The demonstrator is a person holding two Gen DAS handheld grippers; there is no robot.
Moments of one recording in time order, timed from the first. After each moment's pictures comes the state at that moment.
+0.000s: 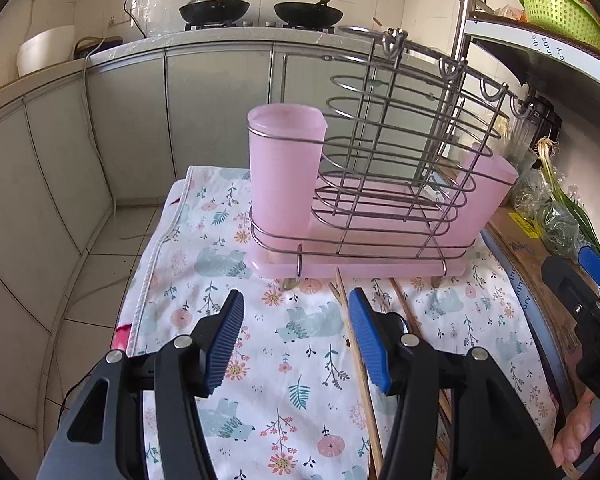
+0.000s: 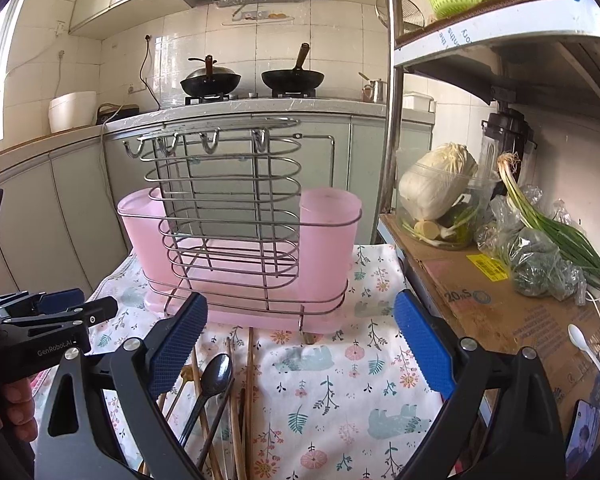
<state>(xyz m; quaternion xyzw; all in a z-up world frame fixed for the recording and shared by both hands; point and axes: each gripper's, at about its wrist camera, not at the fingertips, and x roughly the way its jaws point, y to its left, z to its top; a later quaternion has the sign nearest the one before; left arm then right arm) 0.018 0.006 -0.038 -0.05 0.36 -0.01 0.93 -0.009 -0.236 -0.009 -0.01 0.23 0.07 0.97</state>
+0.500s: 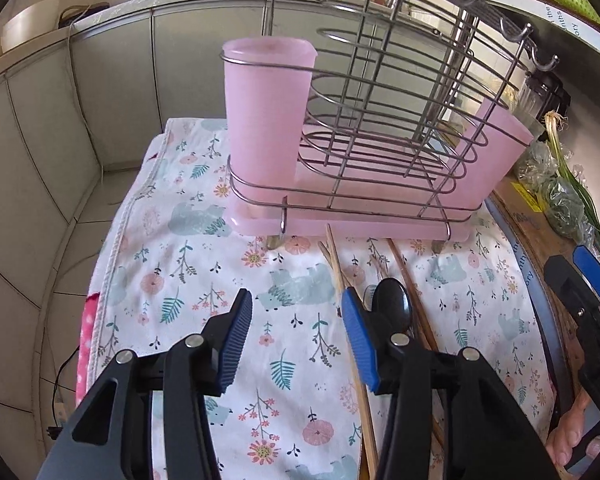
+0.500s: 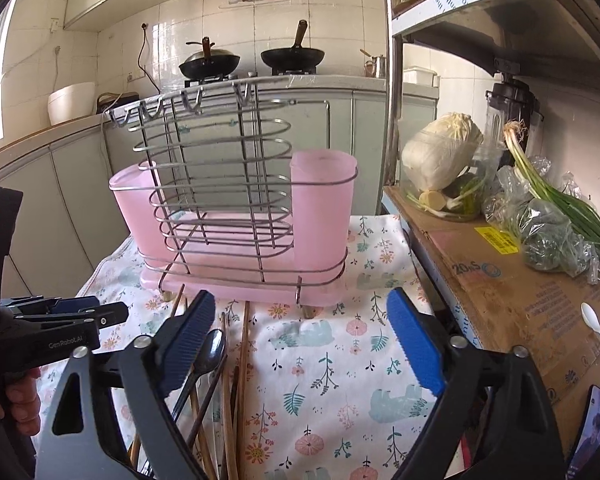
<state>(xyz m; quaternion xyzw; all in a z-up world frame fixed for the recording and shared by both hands) 0.038 -0.004 -0.069 -0.06 0.43 -0.03 0.90 0.000 -0.245 -0.031 0.00 0.27 0.08 0.96</state>
